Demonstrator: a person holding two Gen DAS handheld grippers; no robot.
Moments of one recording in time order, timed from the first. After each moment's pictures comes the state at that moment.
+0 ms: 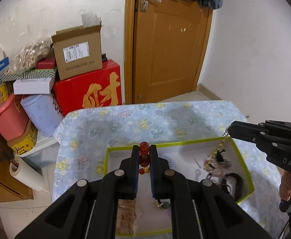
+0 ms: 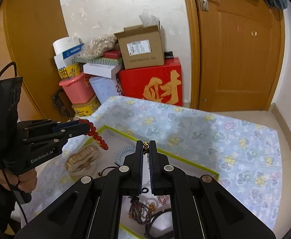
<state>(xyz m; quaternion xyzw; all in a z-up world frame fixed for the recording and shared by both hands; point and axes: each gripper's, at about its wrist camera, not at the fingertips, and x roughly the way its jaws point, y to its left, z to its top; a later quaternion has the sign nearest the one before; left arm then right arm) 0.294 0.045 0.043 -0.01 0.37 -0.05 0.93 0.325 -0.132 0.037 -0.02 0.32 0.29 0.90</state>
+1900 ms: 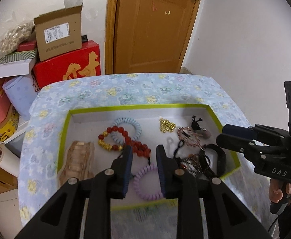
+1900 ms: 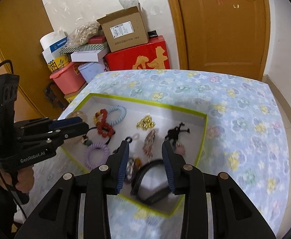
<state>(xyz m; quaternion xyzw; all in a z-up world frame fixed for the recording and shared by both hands) 0.258 0.003 0.013 -0.03 0.41 -0.11 0.91 0.288 -0.177 -0.010 0.01 0.37 0.25 0.89</state>
